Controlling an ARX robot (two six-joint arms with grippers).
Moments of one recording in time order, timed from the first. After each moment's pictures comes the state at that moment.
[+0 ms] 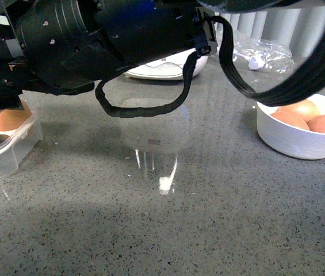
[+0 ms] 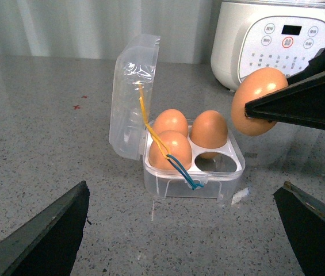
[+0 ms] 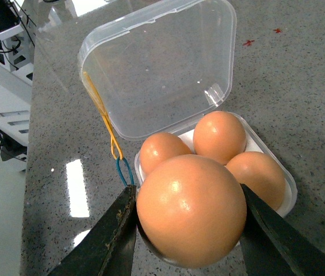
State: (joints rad) left arm 0.00 0.00 0.03 0.00 0.00 0.00; right arm 0.71 1.89 1.29 0.22 -0.56 0.01
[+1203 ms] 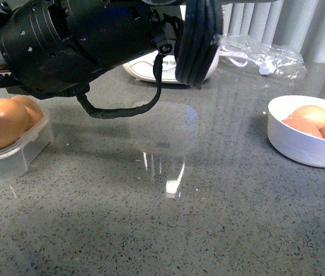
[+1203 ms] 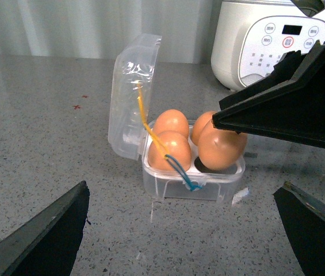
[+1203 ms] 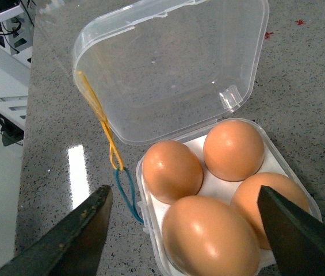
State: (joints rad) left arm 0.00 0.00 0.03 0.00 0.00 0.00; right arm 0.74 1.97 1.41 0.11 -0.56 -0.03
